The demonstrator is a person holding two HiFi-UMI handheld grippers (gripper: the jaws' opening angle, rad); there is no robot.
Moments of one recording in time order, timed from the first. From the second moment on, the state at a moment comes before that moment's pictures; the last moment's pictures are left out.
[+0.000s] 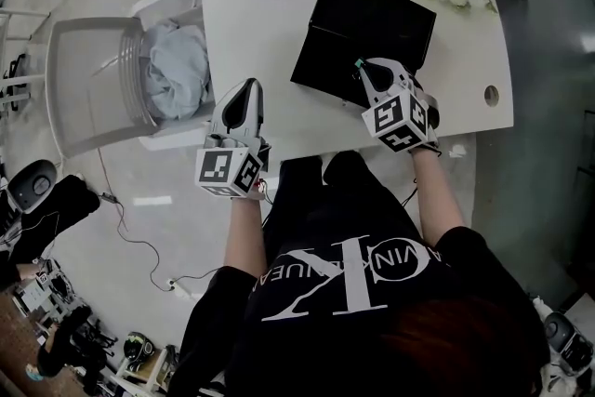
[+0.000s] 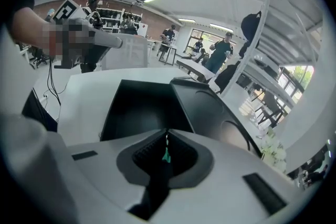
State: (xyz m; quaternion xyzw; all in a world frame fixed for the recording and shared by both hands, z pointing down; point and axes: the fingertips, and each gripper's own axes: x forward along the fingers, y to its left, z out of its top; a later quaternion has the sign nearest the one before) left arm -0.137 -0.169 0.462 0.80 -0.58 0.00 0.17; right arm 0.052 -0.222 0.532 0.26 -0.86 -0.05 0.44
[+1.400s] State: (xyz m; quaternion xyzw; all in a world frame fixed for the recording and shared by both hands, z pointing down) left arm -0.118 -0.179 0.447 0.83 -0.54 0.00 0.15; right arm 0.069 -0.216 0.492 0.35 -0.88 0.03 0.33
